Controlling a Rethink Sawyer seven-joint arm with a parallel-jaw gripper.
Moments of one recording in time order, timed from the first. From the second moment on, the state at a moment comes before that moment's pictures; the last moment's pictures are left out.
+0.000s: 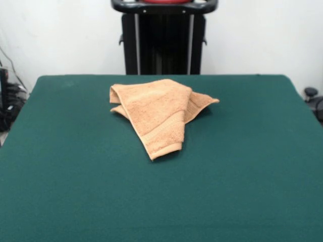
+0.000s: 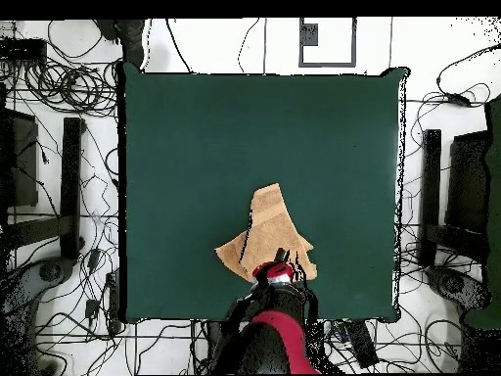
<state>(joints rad) -0.05 -1.20 -0.34 2.30 0.21 0.04 2.43</state>
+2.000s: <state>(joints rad) 0.00 -1.05 -0.12 2.48 0.32 -0.23 2.71</state>
